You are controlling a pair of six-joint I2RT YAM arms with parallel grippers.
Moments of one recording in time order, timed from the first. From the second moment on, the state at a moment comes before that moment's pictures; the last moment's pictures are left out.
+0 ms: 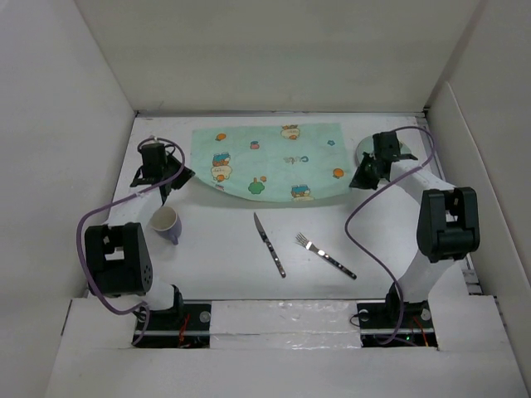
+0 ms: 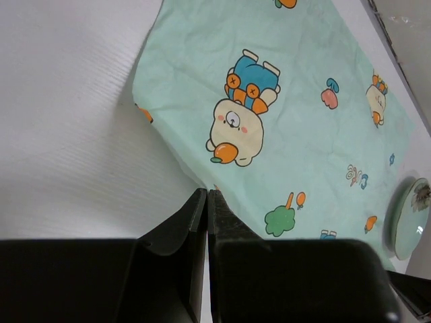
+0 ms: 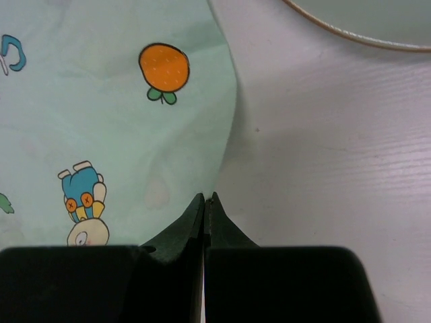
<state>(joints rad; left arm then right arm) 0.05 1.48 0.92 -0.11 0.15 -0.75 0.06 1.76 1.20 -0.44 -0.15 0.55</state>
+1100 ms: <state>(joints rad) 0.05 1.30 0.71 -0.23 0.14 -0.63 0.05 1.55 0.93 -0.41 -0.13 0.52</state>
